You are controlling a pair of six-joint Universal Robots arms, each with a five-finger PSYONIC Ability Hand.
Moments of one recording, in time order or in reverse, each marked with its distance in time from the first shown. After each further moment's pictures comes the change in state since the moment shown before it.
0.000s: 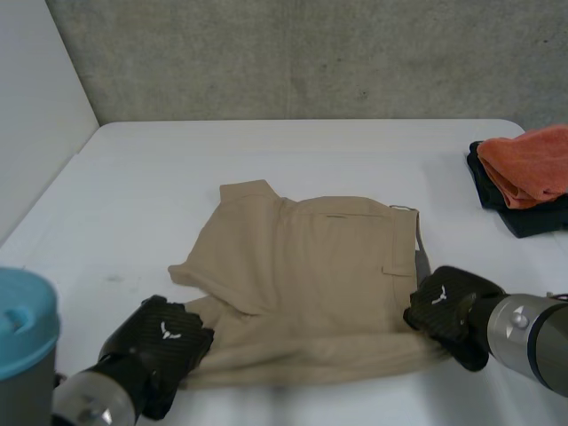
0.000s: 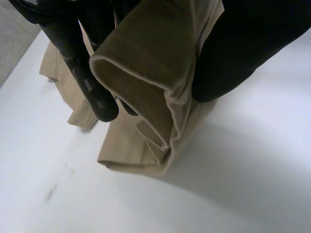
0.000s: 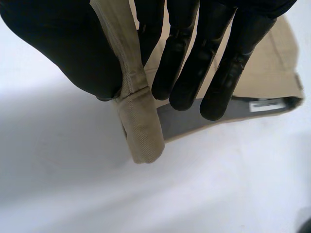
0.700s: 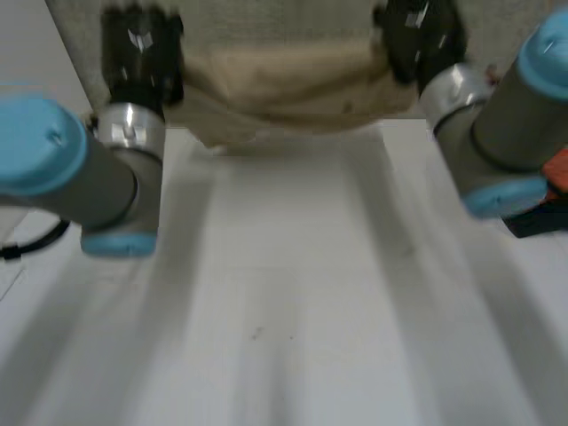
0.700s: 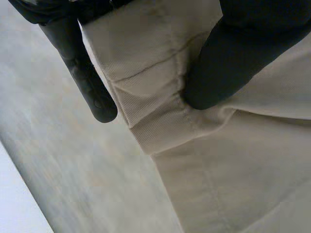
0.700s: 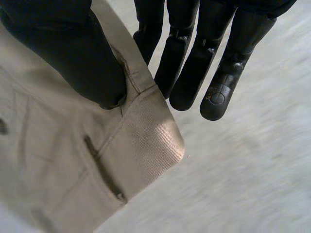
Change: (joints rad) left arm 0.206 -0.408 0.567 0.922 -0.001 -0.117; right arm 0.077 0.402 -0.729 -0.816 0.044 0.420; left_hand 0.000 -0.002 -0.002 0.000 0.000; right_hand 0.000 0.000 0.000 0.000 0.000
